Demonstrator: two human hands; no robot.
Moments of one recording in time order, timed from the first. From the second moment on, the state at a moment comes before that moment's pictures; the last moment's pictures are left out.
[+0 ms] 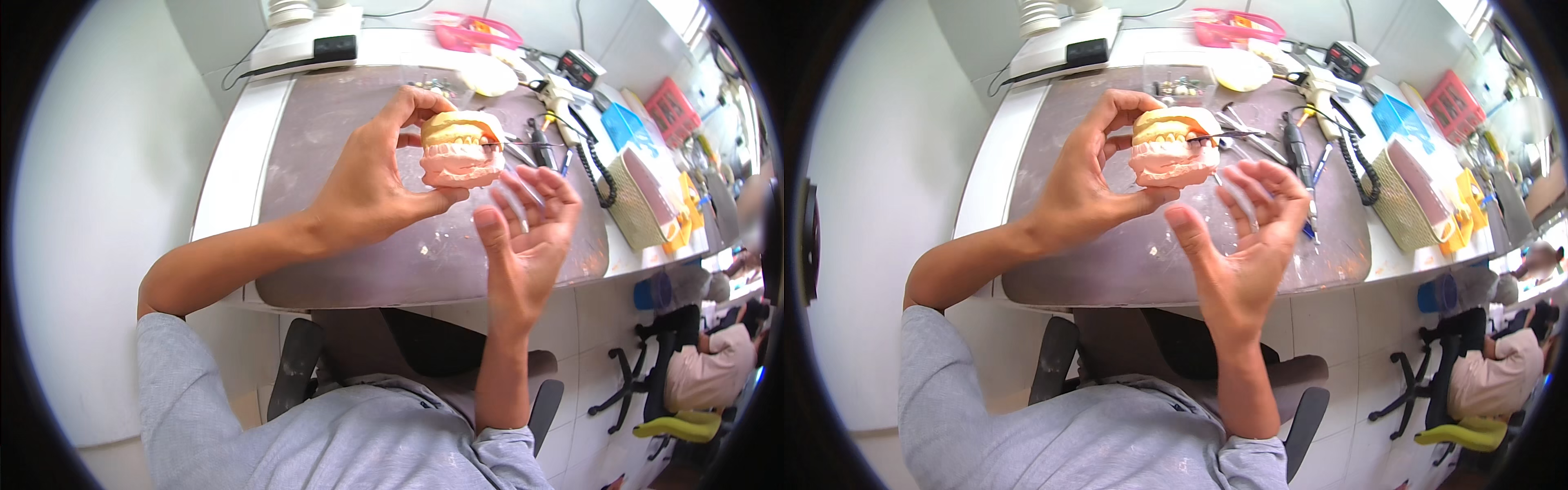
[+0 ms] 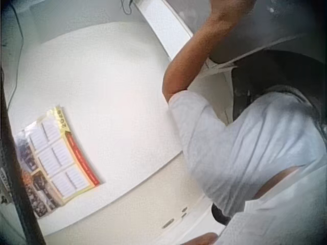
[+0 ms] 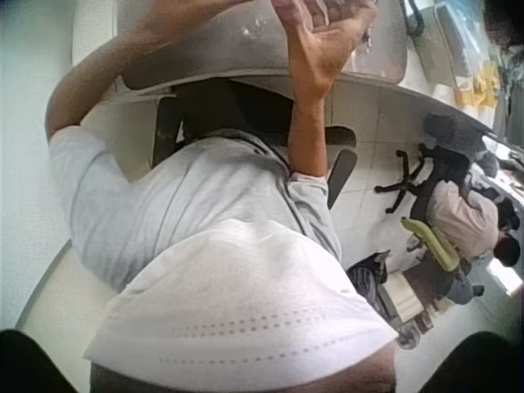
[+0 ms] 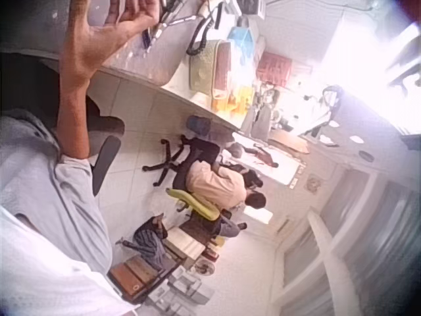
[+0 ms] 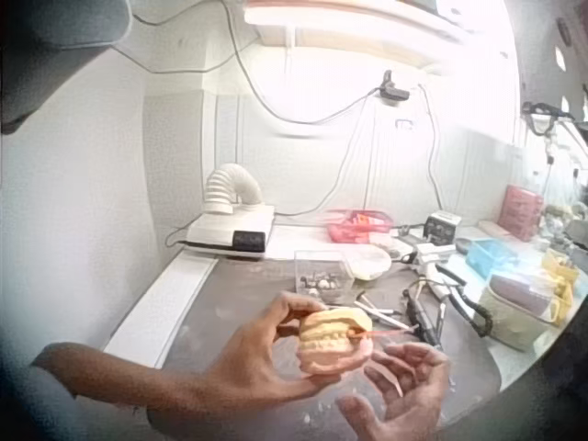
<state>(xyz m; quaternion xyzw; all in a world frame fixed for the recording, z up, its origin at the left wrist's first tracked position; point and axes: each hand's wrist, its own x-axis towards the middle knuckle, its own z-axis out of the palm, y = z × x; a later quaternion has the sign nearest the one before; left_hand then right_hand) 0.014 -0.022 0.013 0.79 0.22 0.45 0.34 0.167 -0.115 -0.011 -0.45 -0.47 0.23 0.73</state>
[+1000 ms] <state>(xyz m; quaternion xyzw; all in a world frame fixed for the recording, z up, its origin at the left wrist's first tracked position) 0.040 -0.021 -0.022 0.70 0.20 0.40 0.55 0.196 -0.115 -0.029 -0.49 -0.48 0.26 0.68</state>
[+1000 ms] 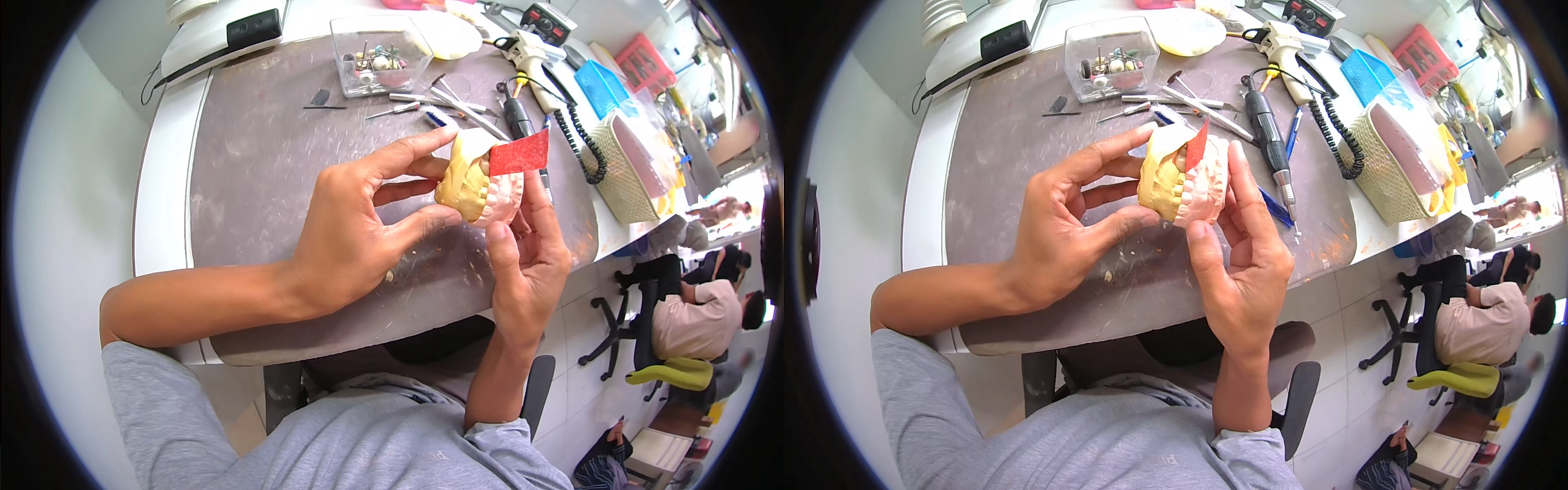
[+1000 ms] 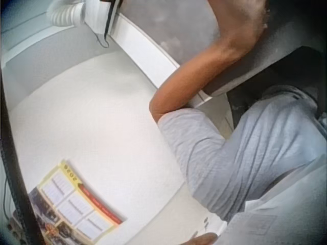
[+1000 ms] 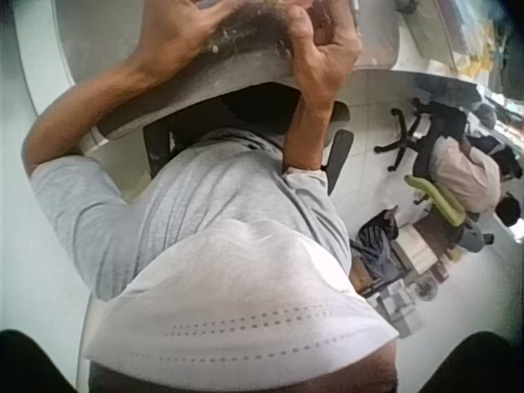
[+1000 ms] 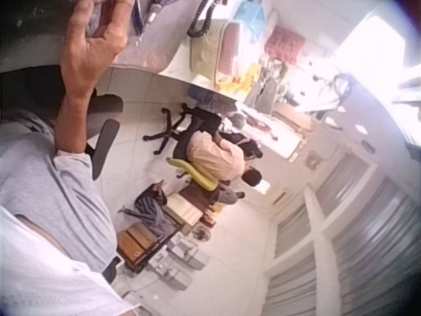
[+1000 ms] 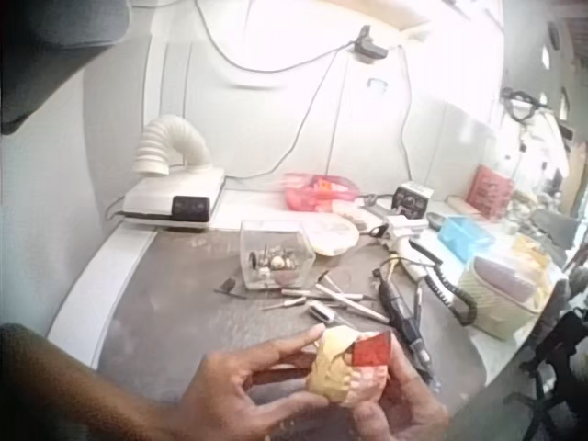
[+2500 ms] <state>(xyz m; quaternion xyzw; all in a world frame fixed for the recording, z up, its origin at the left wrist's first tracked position) 0.037 -0.018 -0.025 0.76 0.20 0.36 0.51 0.207 -0.118 -0.034 -0.51 -0.47 0.30 0.66</state>
